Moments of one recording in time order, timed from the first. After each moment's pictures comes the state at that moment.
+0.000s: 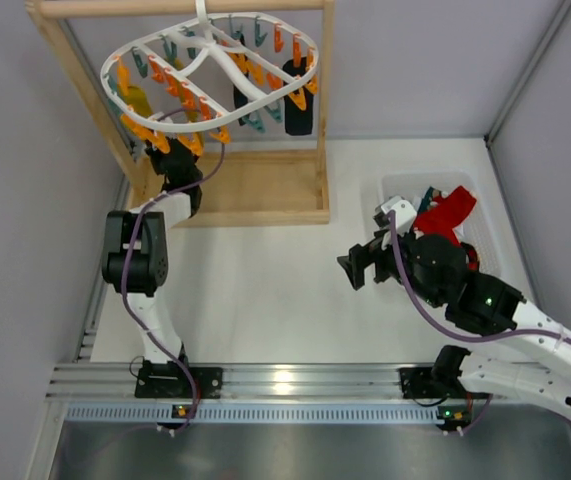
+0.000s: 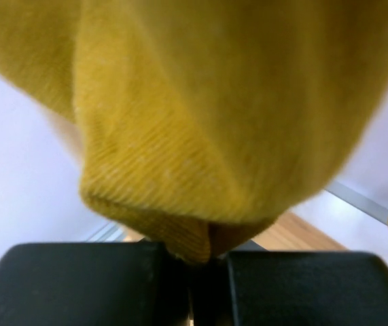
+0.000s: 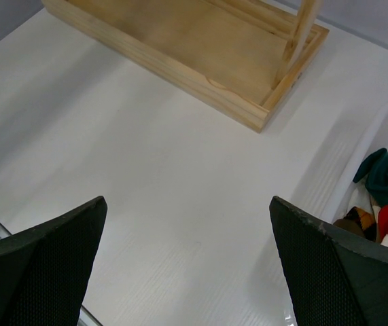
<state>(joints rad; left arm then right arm) -0.05 2.00 1.30 0.76 -0.84 0.10 0.99 0.78 0.94 -0.44 0.32 0.13</state>
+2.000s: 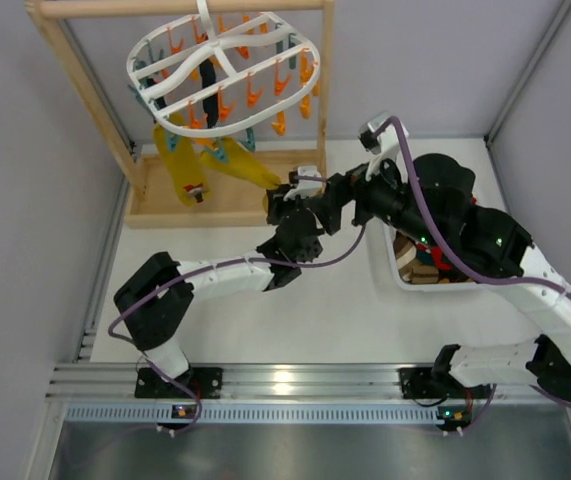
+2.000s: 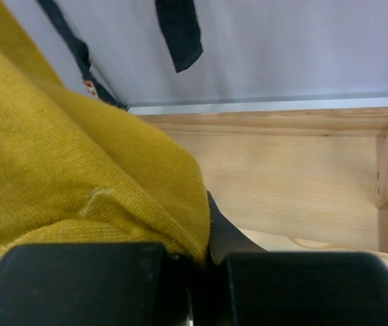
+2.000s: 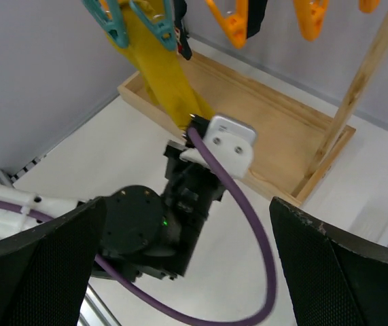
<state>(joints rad) -0.96 1.66 1.03 0.79 -1.32 0.41 0.99 1.14 1.60 -0.63 0.23 0.16</state>
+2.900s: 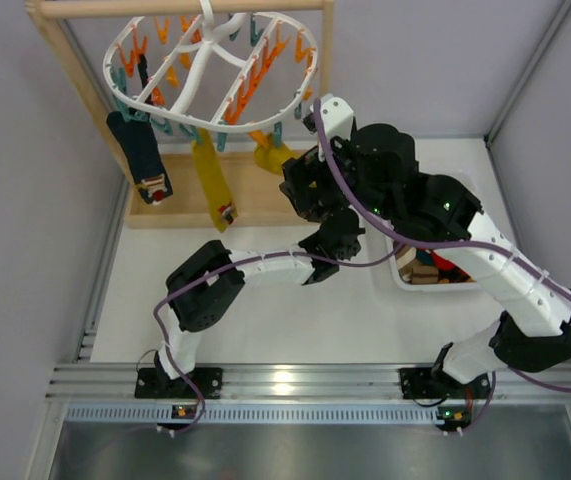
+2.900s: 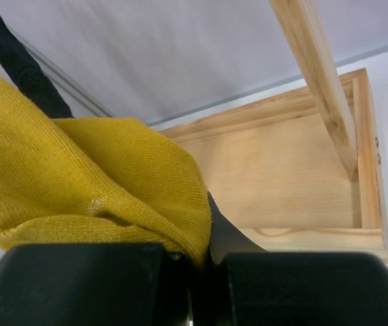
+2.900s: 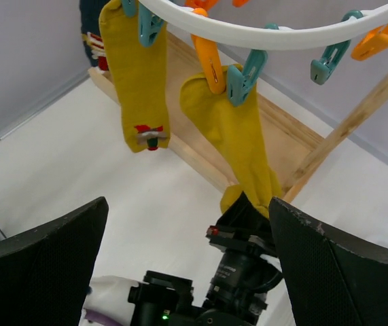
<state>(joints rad) -1.03 2.00 1.38 0.79 -1.33 0.70 0.99 1.45 1.94 -0.74 0.23 0.03</state>
